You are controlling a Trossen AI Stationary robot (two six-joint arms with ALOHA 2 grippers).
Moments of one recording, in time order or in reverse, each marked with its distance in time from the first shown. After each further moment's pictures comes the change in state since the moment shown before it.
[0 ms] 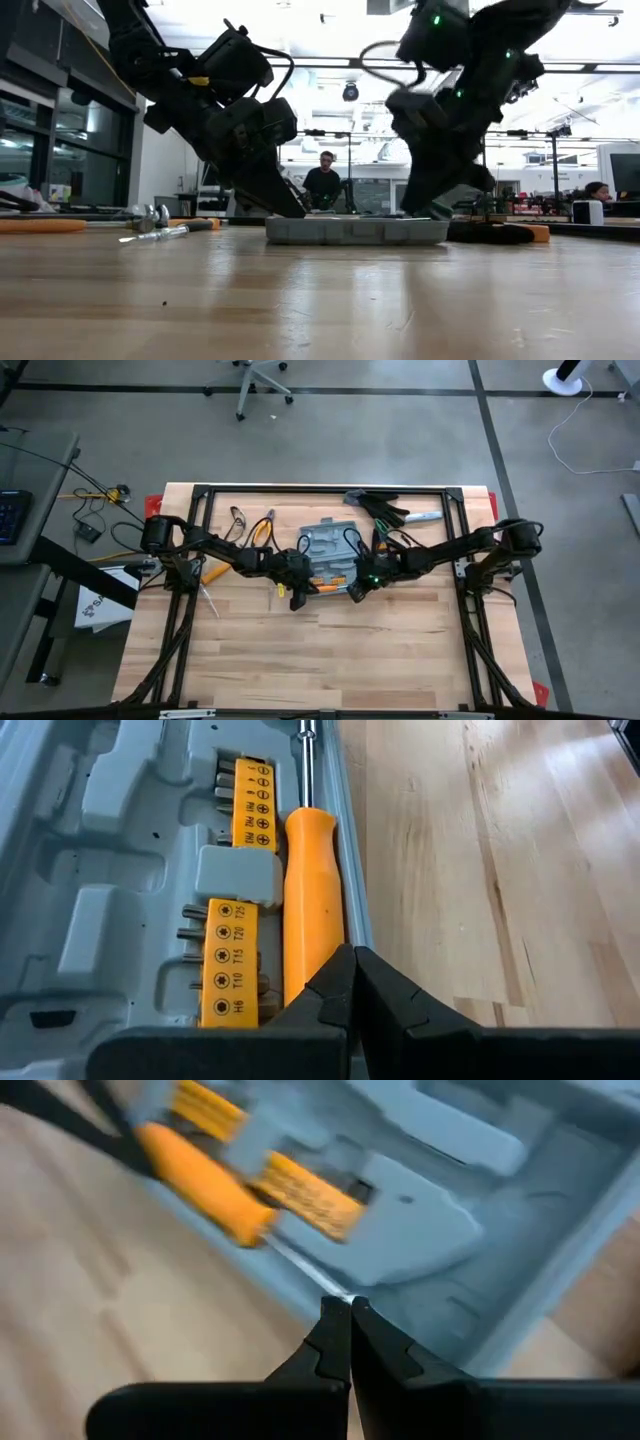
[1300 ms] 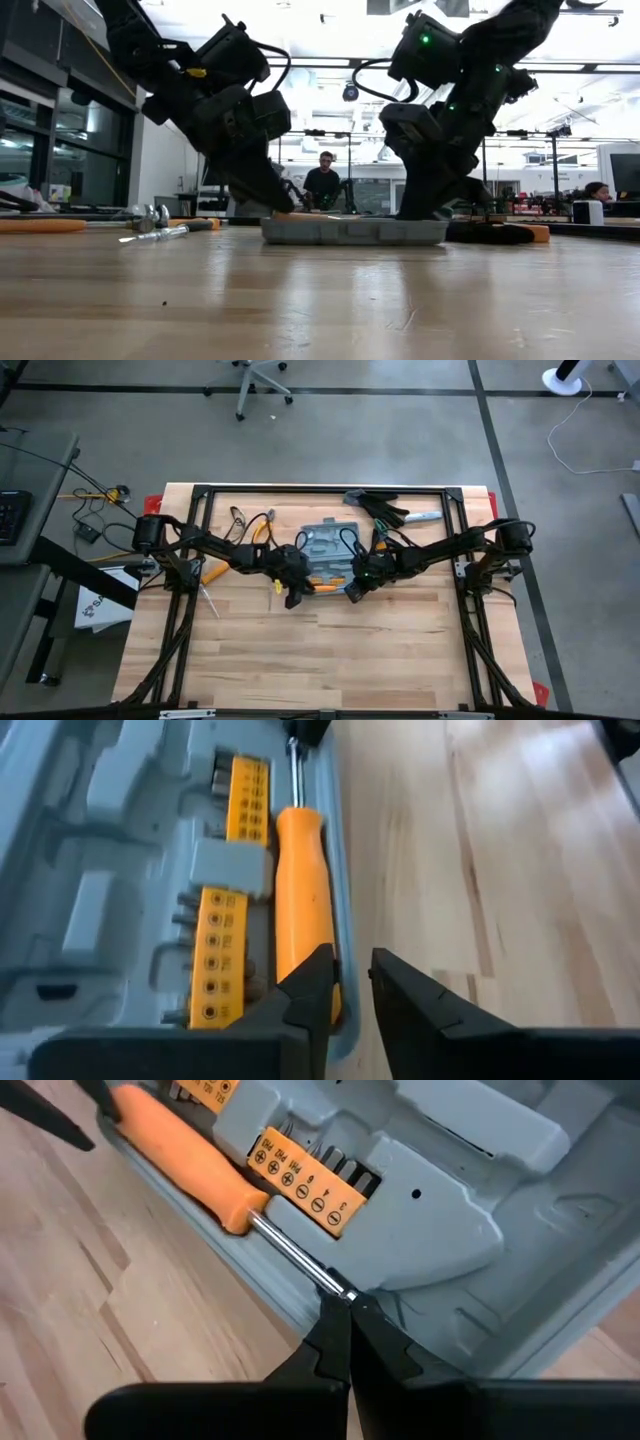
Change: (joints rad) left arm 0.022 -0.071 -0.003 -0.082 0.062 0.026; right arm -0.028 0.091 -0.003 0.030 -0.084 -0.012
